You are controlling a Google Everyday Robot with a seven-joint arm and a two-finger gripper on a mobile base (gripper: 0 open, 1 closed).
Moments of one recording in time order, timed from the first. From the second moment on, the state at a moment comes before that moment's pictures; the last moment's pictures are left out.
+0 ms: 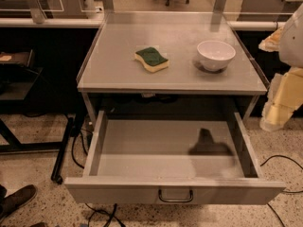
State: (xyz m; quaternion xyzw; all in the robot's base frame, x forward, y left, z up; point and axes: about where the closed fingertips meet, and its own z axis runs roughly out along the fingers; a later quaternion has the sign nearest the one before) arm 0.438 -0.217 0.976 -0.60 0.78 -0.03 0.16
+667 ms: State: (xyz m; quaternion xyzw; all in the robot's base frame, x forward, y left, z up) arm 0.462 -0.205 0.968 -0.57 0.80 -0.03 0.17
